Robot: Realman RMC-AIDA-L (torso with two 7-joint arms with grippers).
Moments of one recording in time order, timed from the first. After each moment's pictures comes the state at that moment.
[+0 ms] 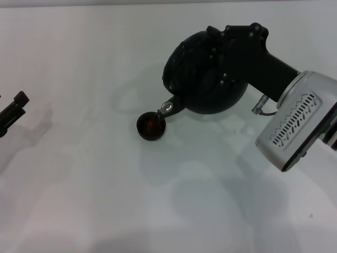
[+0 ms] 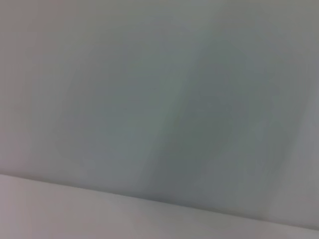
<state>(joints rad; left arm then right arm) -0.15 -2.07 0.64 0.34 -1.76 -1.36 2.16 0.02 2.03 -2.03 -1.23 -0.45 -0.46 -0.12</state>
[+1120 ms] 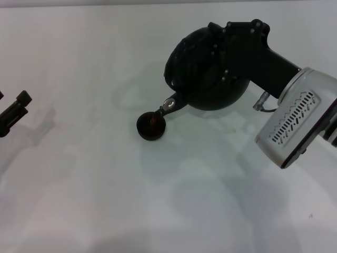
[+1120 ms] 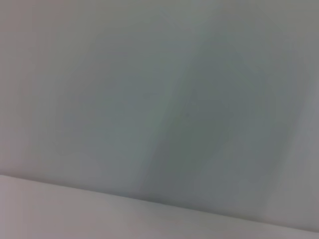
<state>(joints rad) -0.15 -2.07 0.64 0.33 -1.76 -1.37 2.16 0.03 2.03 -2.02 -1.22 -0.44 -0.46 -0.15</state>
